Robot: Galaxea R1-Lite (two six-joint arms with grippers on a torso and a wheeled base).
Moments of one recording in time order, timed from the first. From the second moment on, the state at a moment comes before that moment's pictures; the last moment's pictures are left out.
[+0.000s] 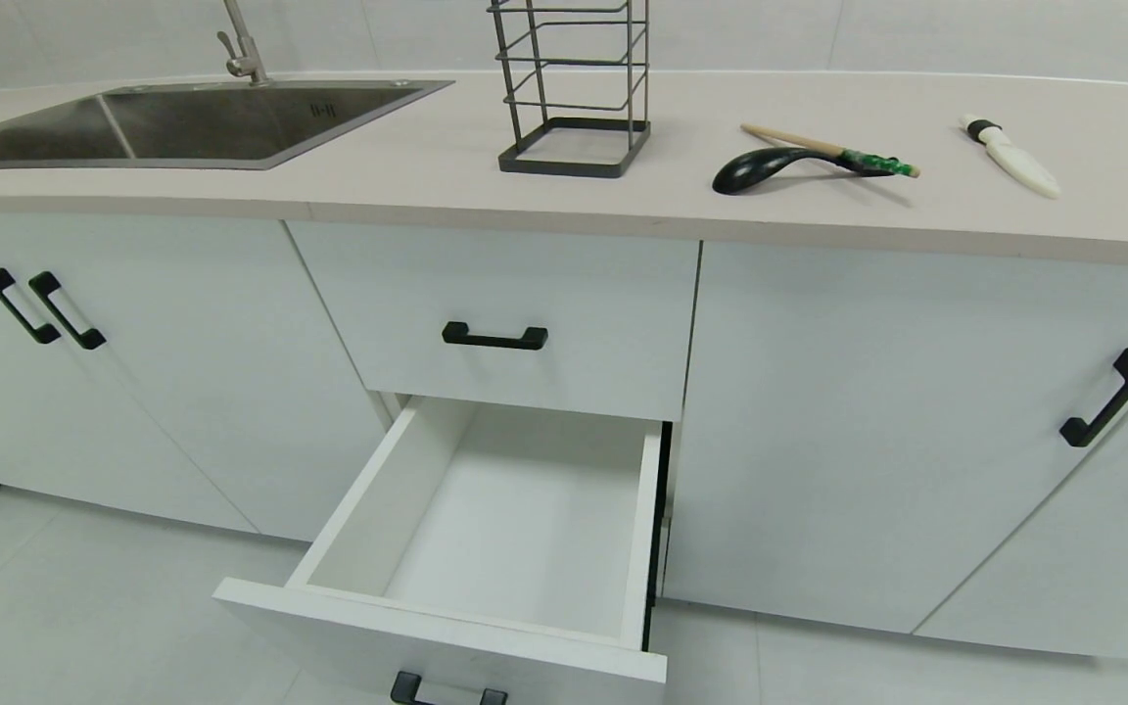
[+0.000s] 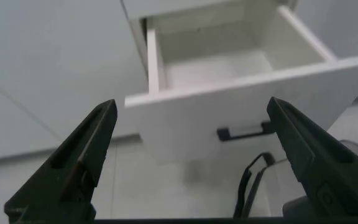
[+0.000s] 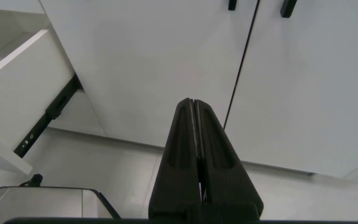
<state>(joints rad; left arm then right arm) -0.04 0.20 -0.04 -0.07 -0.17 0.16 0.00 0.00 0.00 0.00 0.02 -0.02</state>
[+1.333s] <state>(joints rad) 0.00 0.00 0.00 -0.03 0.03 0.05 0.00 0.00 0.00 0.00 0.01 -0.02</state>
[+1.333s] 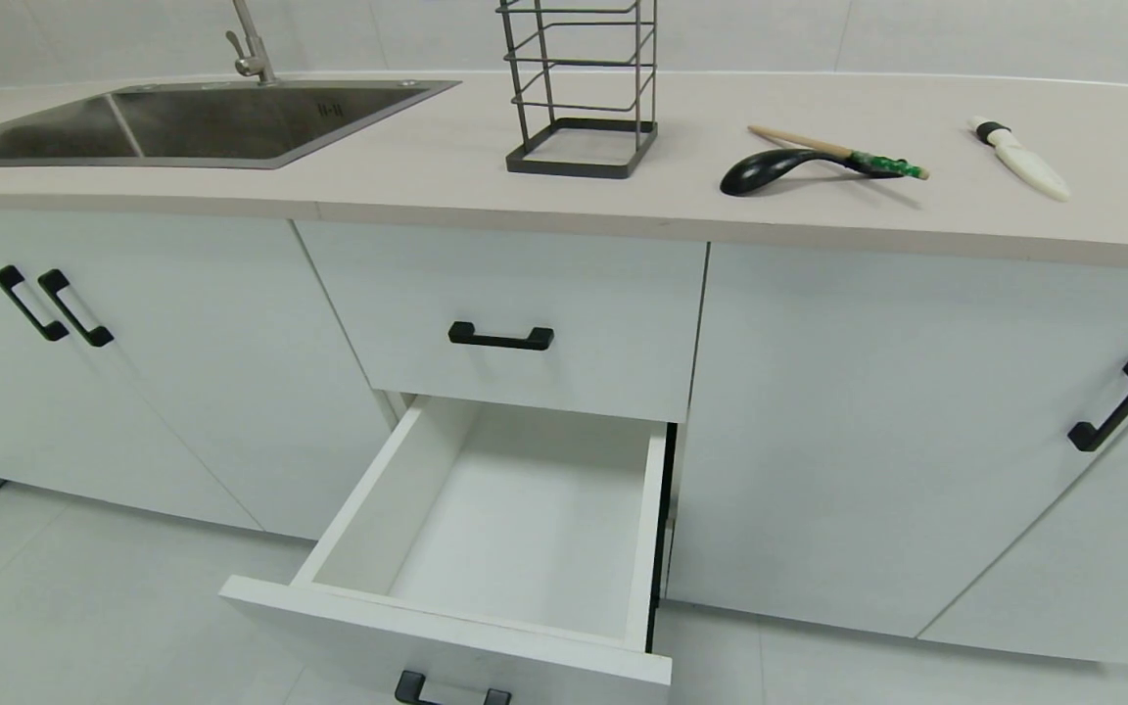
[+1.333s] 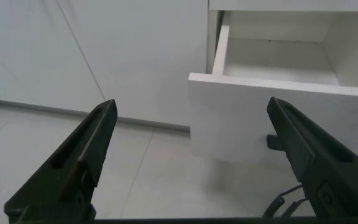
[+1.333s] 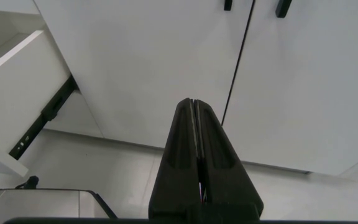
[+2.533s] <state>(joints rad) 0.00 0.00 0.00 0.00 0.00 0.03 0.00 0.00 0.00 0.00 0.00 -0.01</state>
